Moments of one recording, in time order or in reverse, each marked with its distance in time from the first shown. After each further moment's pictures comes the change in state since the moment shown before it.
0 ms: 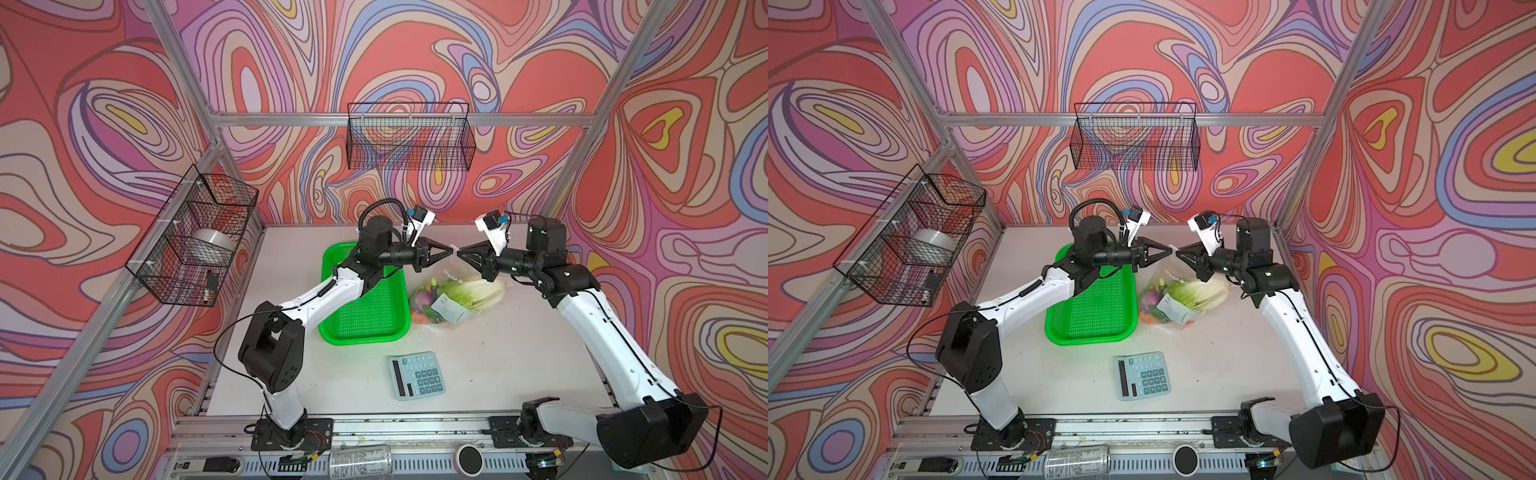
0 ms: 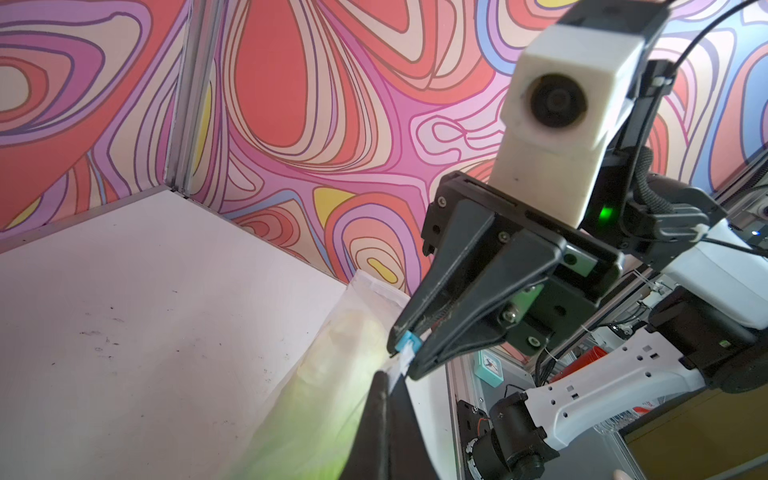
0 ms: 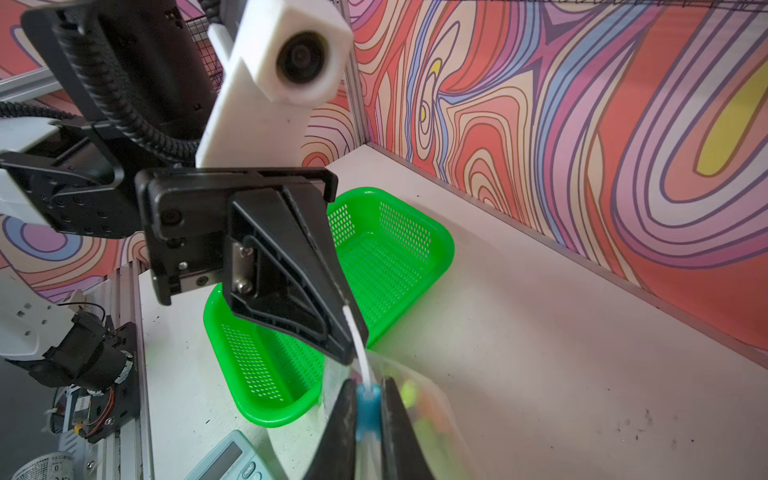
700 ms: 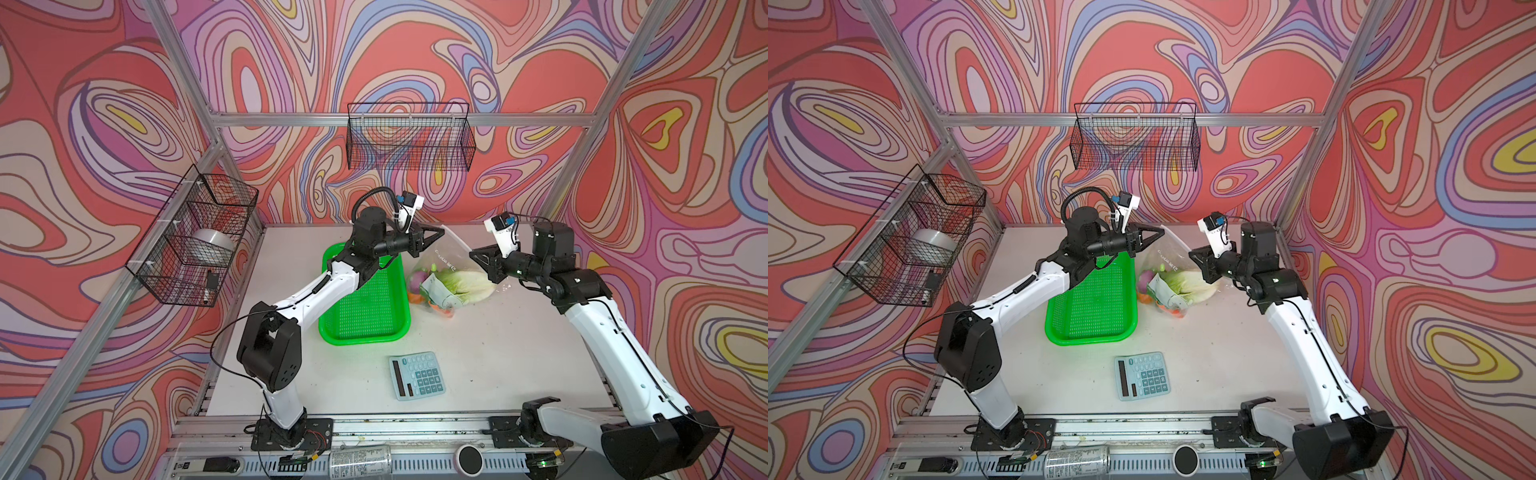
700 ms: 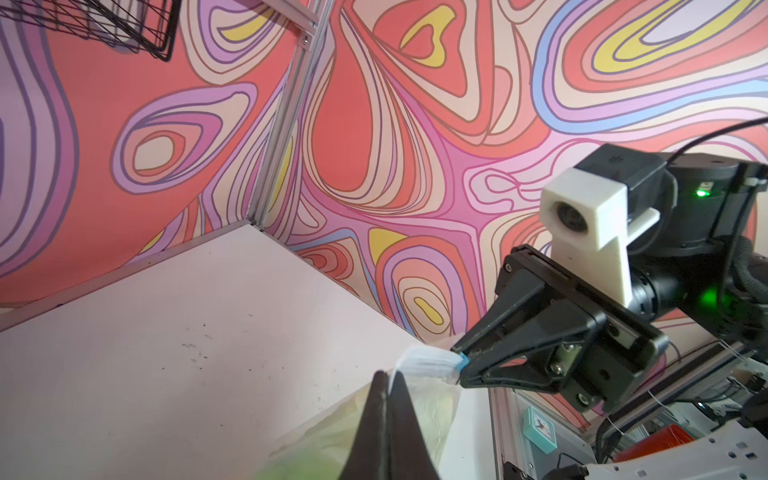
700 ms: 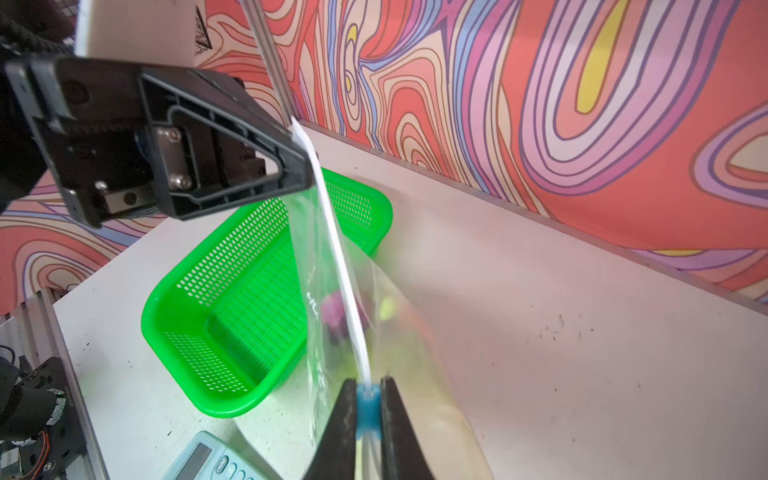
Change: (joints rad) left arm 0.038 0.002 0.071 -0.047 -0.179 -0.004; right arm 0.000 -0.063 0.011 -0.129 0.246 0.052
